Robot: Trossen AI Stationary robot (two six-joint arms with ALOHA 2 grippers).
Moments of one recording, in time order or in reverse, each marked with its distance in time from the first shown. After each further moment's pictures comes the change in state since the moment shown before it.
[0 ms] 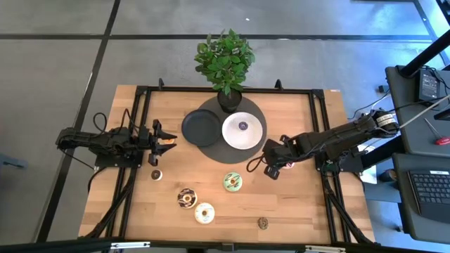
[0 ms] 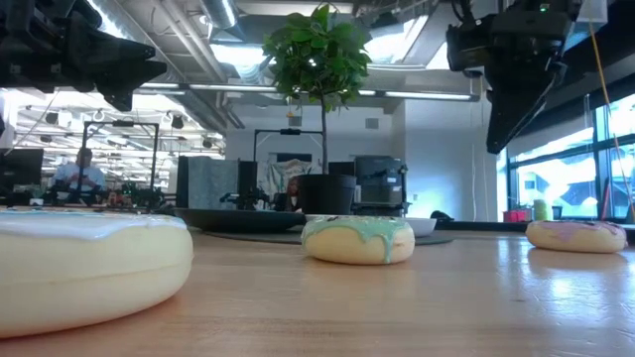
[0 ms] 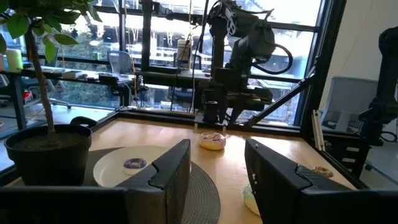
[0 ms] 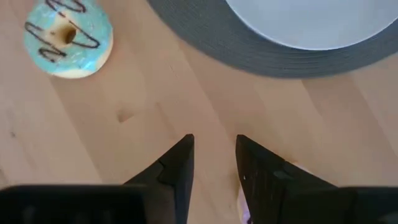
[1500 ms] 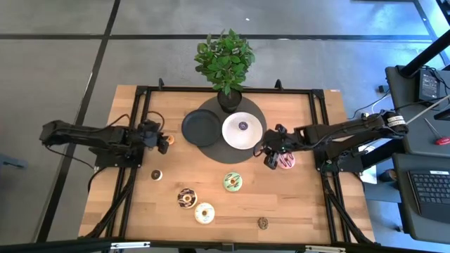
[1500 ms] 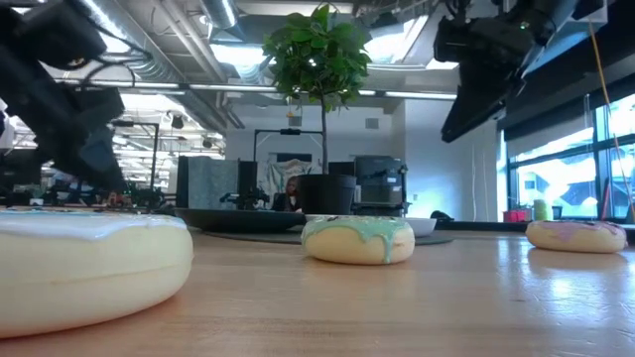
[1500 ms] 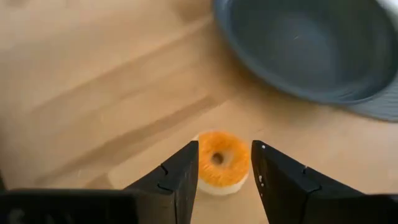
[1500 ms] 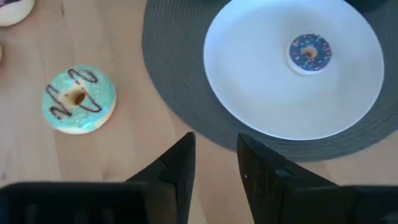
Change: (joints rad) left arm 0.109 0.493 0.245 -0.853 -0.307 -0.818; right arm -0.150 -0.142 -0.150 0.313 0.031 -0.309
